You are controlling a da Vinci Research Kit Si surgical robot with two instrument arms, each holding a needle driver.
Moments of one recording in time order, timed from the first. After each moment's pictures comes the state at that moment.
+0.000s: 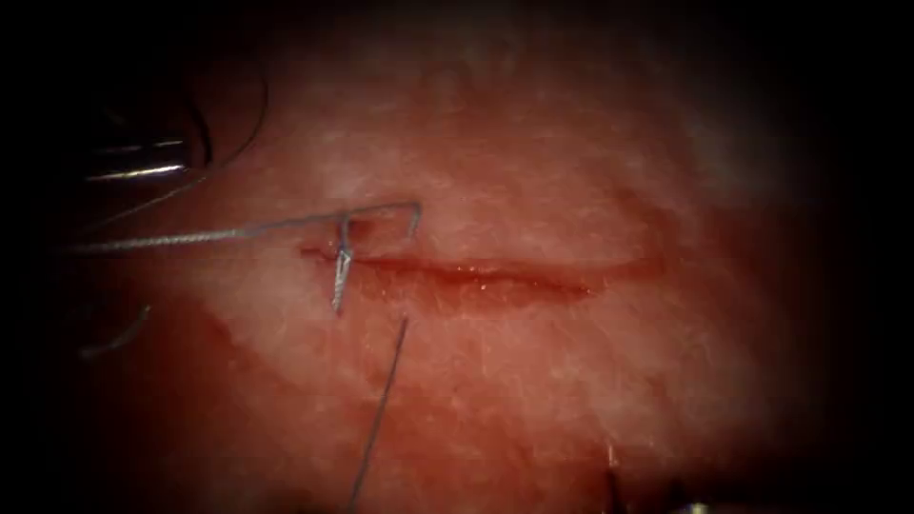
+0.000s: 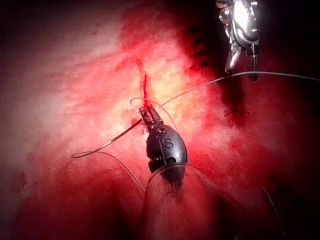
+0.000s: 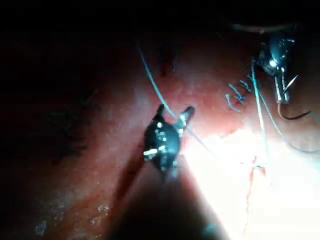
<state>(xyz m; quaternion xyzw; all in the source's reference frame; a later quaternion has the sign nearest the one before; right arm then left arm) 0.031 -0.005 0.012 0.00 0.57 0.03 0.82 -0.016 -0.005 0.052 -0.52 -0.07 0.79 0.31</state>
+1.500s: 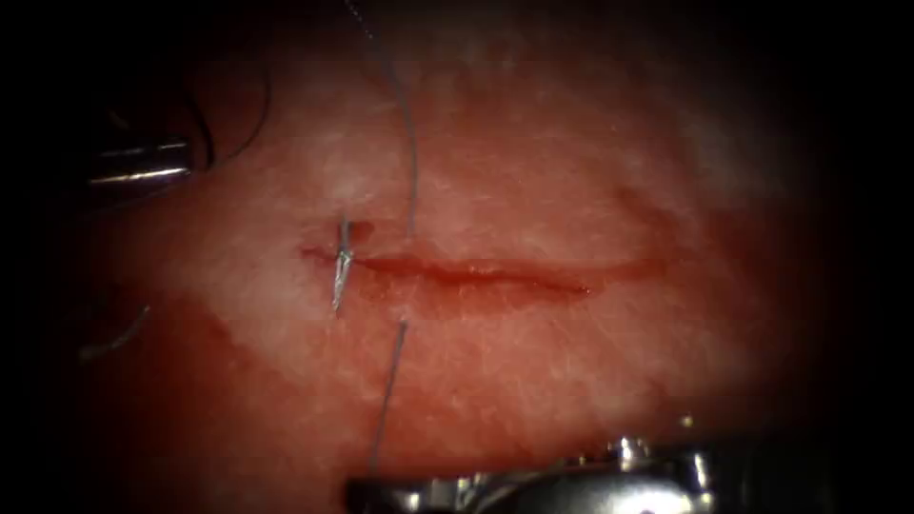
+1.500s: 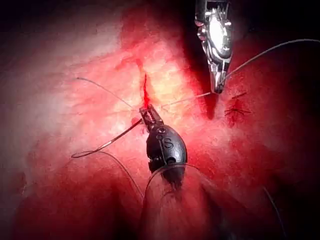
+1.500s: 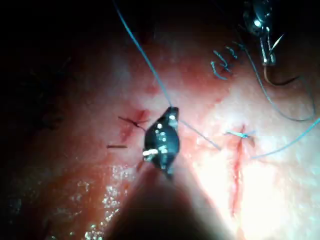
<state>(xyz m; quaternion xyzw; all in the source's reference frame) 0.030 -0.005 0.017 0.02 0.57 0.02 0.82 -0.017 -0.005 0.053 -0.52 -0.07 0.79 0.31</state>
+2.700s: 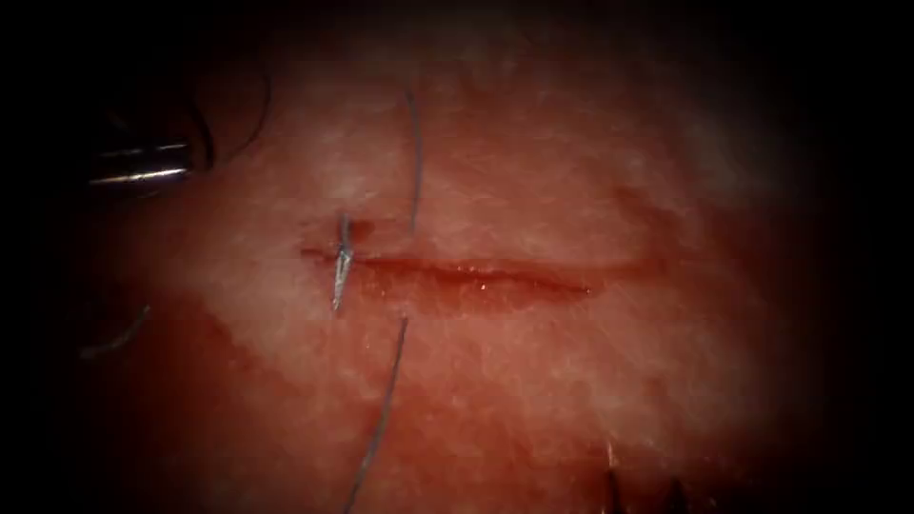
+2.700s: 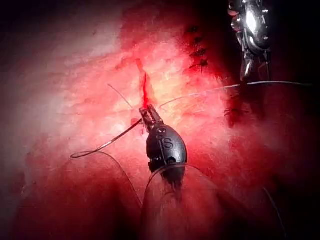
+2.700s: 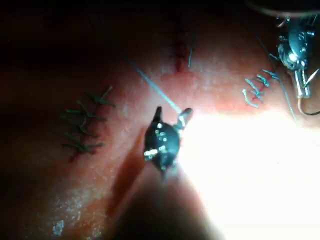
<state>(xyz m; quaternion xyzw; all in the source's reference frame) 0.032 -0.009 0.011 0.03 0.57 0.04 0.82 -0.017 -0.005 0.053 -0.52 -0.07 0.79 0.31</state>
